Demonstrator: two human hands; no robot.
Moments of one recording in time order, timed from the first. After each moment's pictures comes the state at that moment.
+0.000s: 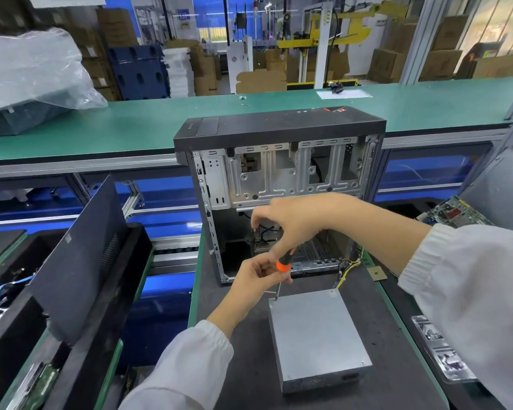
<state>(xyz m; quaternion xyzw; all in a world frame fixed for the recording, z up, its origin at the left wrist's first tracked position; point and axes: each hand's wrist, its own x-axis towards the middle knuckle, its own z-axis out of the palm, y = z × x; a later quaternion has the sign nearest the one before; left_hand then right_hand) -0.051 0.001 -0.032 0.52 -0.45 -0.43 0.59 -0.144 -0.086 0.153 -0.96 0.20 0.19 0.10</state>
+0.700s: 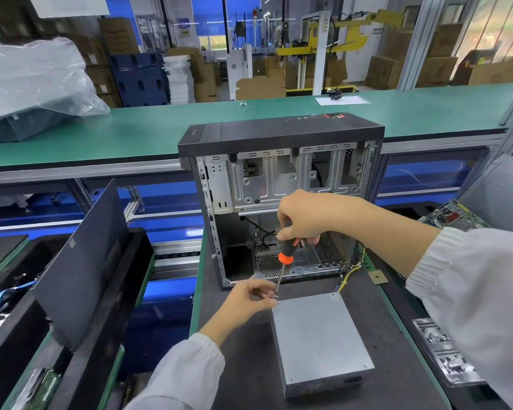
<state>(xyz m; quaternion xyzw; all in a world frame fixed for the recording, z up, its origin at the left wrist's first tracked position) -0.027 0.019 -0.063 0.65 -0.49 -0.39 0.44 -0.151 -0.088 0.156 -0.95 0.29 0.12 0.08</state>
